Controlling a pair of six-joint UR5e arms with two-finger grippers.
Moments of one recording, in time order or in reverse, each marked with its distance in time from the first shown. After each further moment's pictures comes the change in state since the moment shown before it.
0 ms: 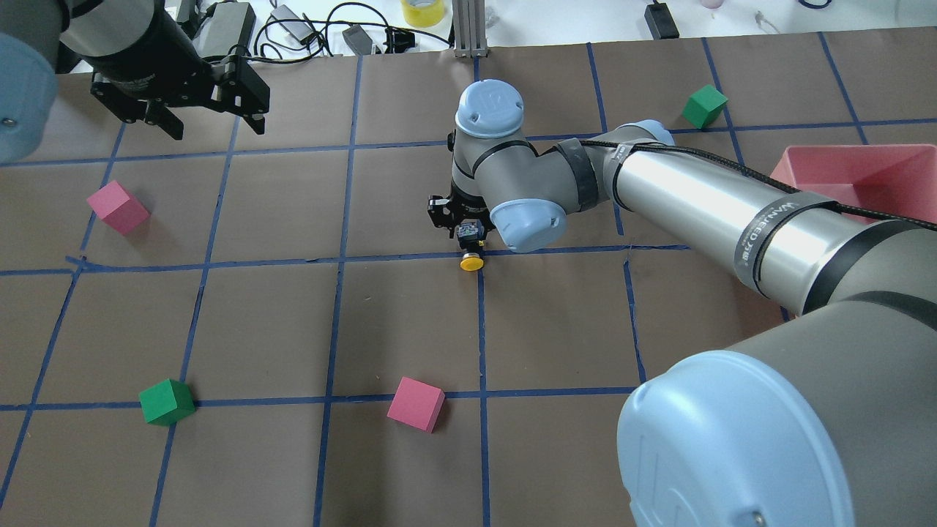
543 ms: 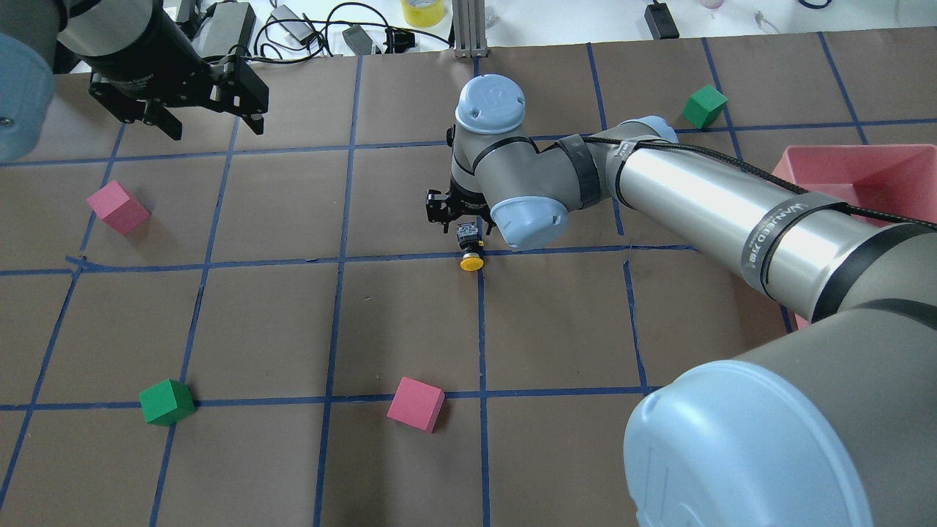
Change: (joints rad) left arm 0.001 0.003 0.002 -0.005 0.001 -0.001; right arm -0.003 -0.070 -0.002 0.009 -0.011 -0.023
